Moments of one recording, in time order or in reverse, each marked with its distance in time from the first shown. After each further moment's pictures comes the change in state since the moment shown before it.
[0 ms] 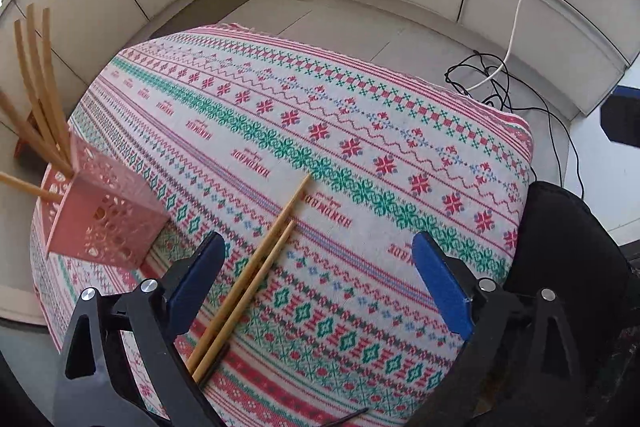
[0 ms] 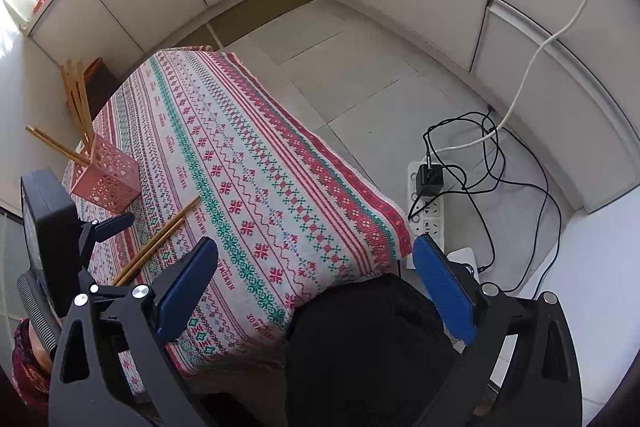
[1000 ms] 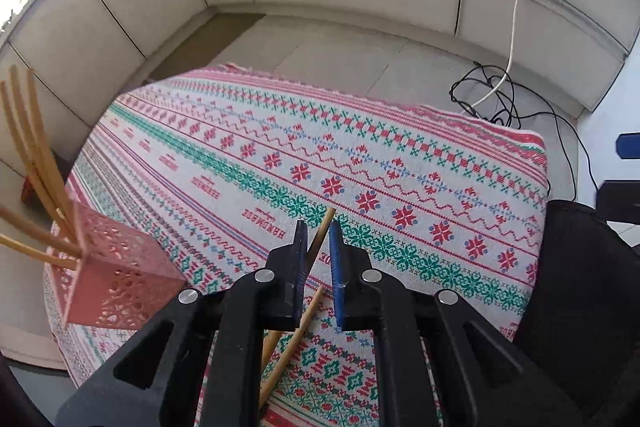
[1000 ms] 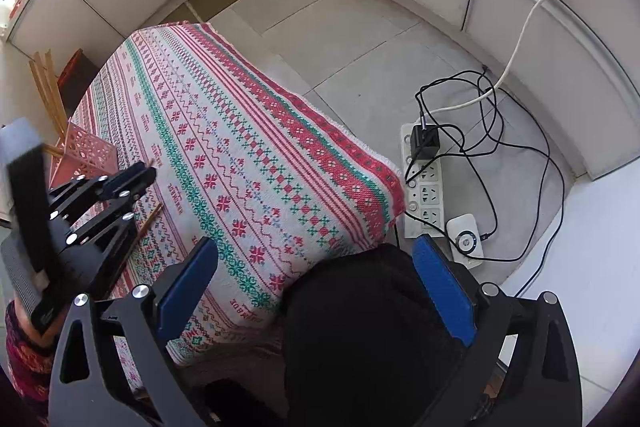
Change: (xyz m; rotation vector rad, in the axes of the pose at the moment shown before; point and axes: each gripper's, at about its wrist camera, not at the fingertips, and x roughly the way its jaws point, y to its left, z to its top) left arm -0.007 0.004 0.018 0.090 -0.126 0.045; right arm 0.029 -0.008 -0.006 0.056 0.114 -0.011
